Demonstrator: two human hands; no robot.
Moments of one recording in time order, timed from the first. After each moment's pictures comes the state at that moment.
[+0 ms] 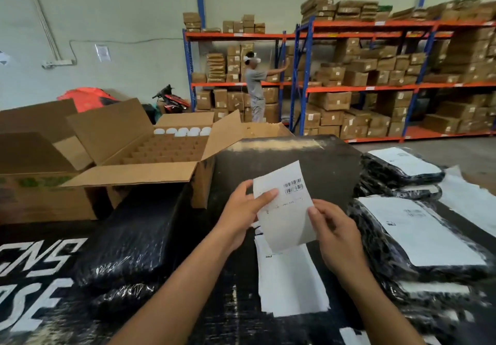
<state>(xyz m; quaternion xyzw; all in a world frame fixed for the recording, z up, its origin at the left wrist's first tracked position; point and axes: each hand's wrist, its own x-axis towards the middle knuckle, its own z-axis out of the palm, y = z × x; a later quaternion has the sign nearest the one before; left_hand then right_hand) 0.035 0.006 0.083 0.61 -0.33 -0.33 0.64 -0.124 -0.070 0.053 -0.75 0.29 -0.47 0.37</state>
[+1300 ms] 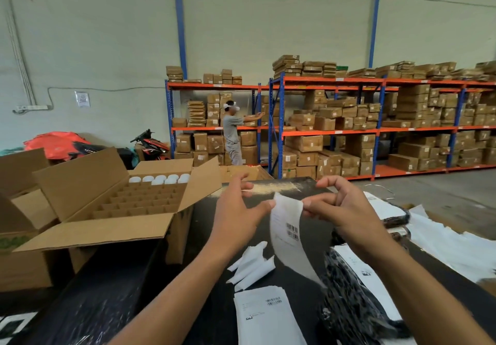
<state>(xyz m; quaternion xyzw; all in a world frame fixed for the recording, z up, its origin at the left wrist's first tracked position) 0.008 -0.011 0.180 0.66 -0.49 -0.05 0.57 -0.157 -0.092 0.196 -0.71 0.20 -0.43 0.52</state>
